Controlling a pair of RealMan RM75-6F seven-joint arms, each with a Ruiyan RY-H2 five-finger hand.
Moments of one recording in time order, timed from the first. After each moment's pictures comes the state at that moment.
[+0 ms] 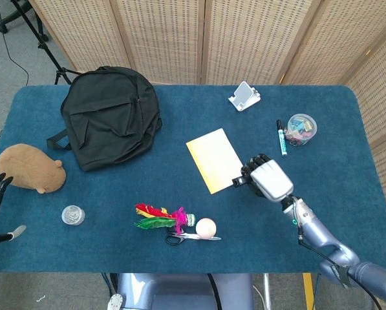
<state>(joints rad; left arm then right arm) -0.08 -1.02 -0.03 -1.69 1.49 1.47 -0.07 0.65 -1.45 0.17 -1.24 -1.63 1.09 -0.07</state>
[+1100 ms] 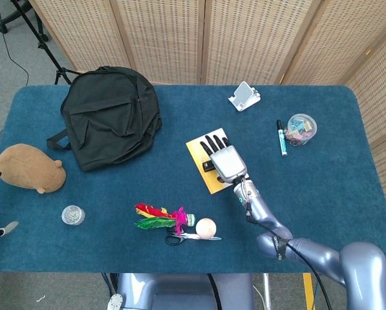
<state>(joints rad) -0.09 -0.98 -0.05 -1.67 1.44 1.42 -0.18 0.88 -1.73 0.31 -1.16 -1.12 0.84 -0.54</state>
